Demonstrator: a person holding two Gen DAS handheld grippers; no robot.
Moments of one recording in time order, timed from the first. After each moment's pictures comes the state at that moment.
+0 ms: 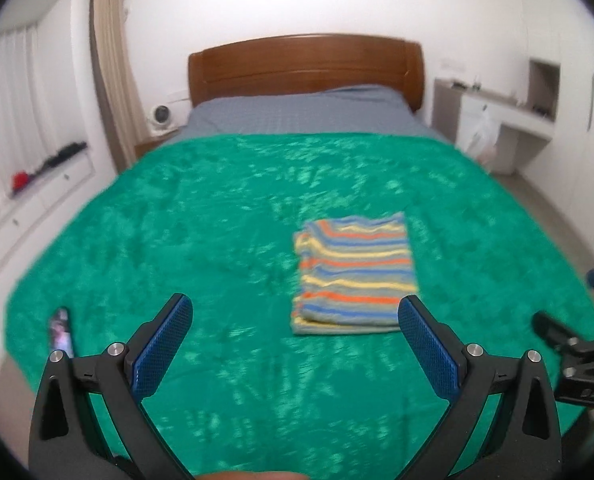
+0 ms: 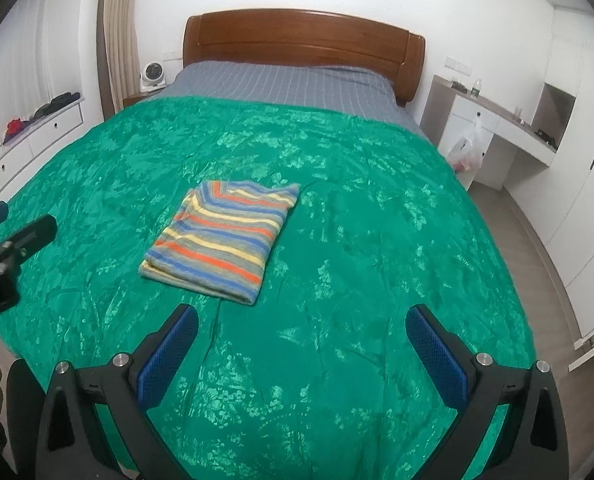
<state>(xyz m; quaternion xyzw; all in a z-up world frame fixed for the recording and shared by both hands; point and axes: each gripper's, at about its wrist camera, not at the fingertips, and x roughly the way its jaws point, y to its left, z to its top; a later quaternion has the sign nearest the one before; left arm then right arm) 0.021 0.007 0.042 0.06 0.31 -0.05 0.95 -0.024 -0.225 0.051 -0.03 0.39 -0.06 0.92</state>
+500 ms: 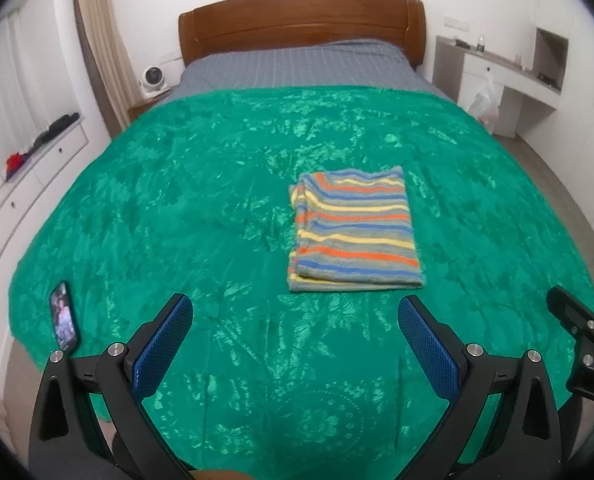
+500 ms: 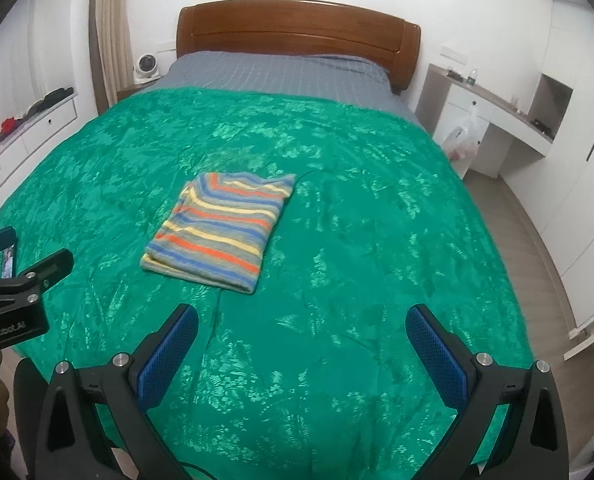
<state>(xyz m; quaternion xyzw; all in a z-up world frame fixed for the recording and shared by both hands) 0.025 0.003 0.037 0.06 0.39 -0.06 0.92 -0.031 -0.223 0.064 -0.03 0.41 -0.08 0.91</state>
